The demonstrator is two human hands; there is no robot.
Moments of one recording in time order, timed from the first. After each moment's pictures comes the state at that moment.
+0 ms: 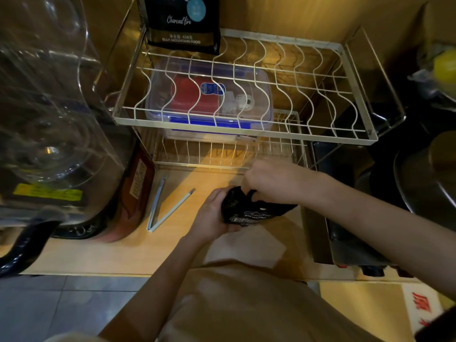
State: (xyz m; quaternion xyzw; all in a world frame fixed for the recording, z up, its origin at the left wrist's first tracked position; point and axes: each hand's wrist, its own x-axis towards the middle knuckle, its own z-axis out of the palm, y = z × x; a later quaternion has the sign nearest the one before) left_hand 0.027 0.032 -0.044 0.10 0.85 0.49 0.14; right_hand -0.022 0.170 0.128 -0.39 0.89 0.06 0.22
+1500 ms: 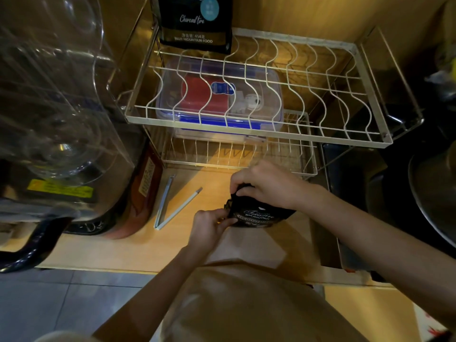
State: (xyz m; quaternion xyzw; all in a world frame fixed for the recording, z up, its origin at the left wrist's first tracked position) left_hand 0.052 0.020 -0.041 0.03 0.89 0.46 0.06; right_hand -0.020 0.161 0.112 -0.35 0.90 -0.16 0.22
